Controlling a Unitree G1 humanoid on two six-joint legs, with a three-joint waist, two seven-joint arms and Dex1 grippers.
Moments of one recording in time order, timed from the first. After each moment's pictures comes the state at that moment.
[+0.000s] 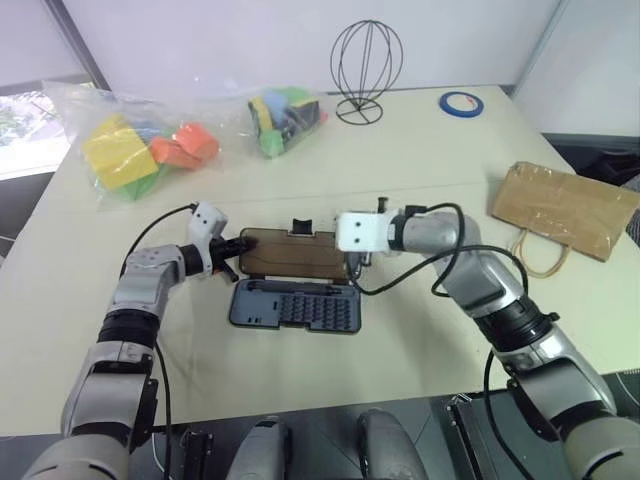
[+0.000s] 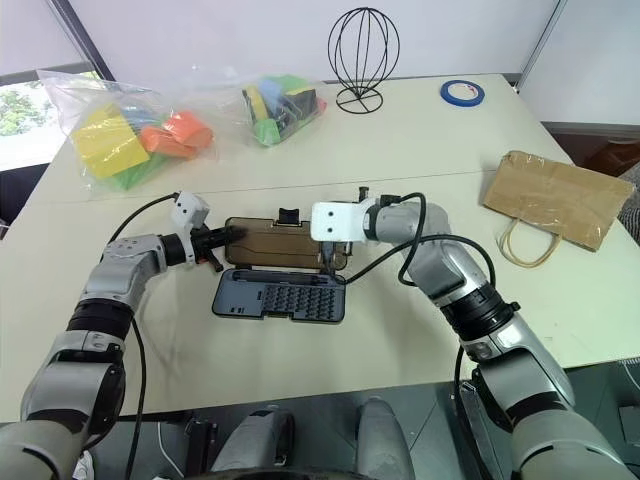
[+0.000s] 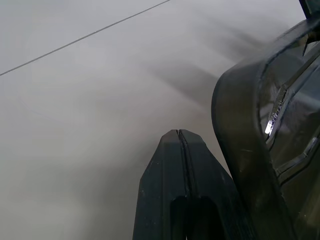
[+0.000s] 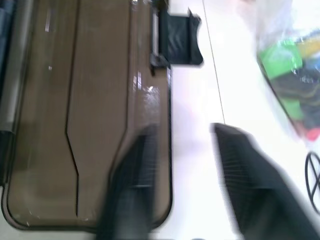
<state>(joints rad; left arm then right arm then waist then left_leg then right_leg) -0.66 0.51 0.02 0.65 -0.23 0.19 -1.00 -0.74 -0.53 0.41 -0.02 -0.34 0.29 0.90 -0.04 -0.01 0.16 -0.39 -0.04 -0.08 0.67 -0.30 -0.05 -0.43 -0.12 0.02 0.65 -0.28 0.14</state>
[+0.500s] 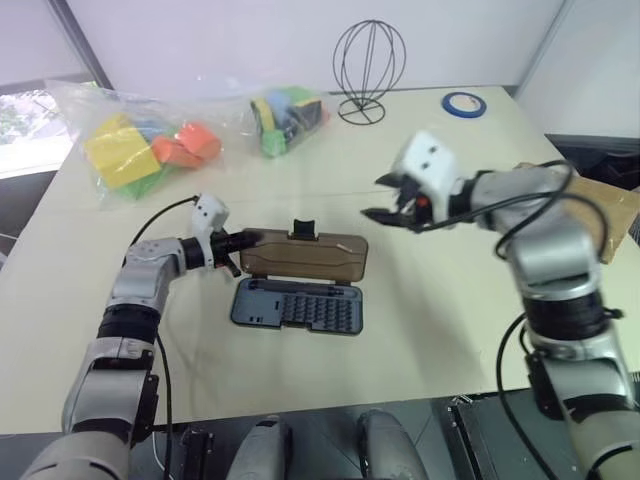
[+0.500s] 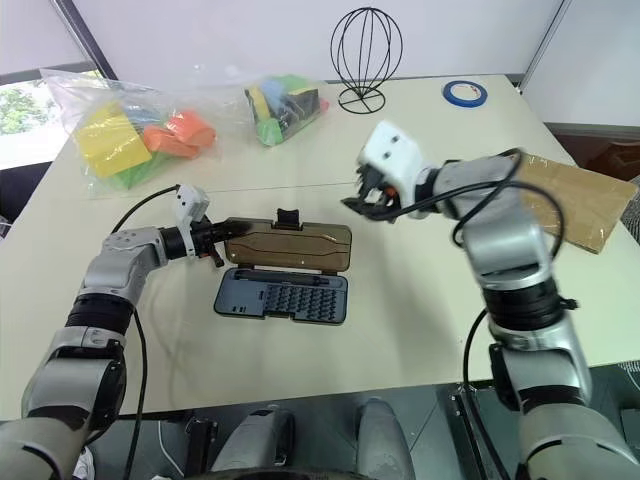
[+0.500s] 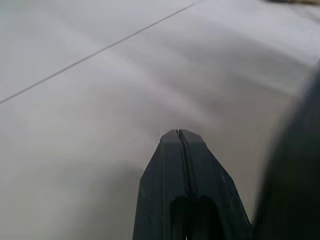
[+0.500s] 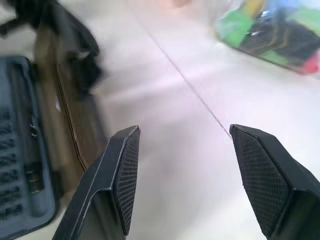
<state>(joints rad) -0.66 0.51 0.02 0.53 -0.29 0.26 -1.09 -0.80 -0.67 0.03 -0.30 0.05 0.98 1.05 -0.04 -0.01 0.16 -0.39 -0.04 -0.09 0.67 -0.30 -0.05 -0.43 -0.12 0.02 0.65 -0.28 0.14</state>
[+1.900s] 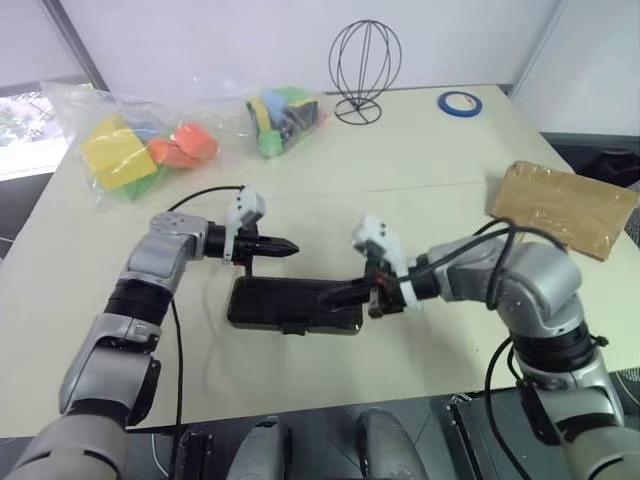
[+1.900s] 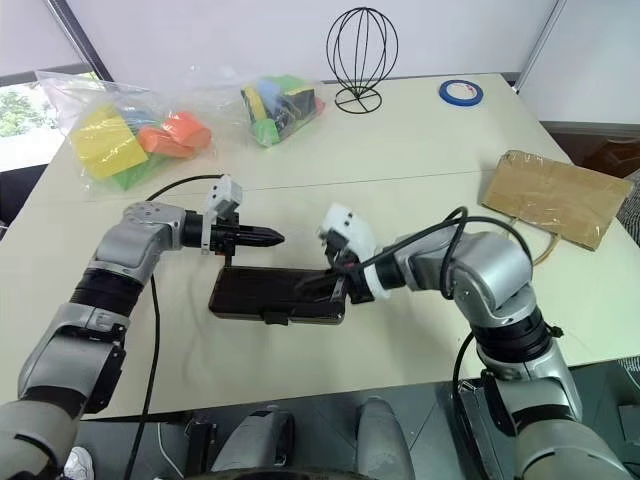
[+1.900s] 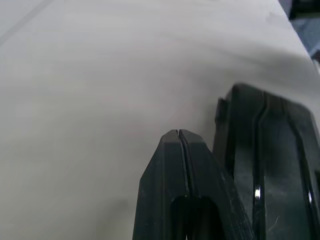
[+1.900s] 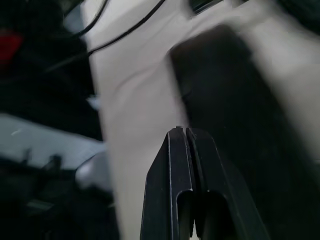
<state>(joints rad) -0.80 0.53 -0.20 0.53 -0.26 0.31 -1.35 -0.66 -0.55 0.23 -0.45 0.68 1.38 0.88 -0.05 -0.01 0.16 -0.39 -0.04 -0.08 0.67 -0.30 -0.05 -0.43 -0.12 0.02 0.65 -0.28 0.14</state>
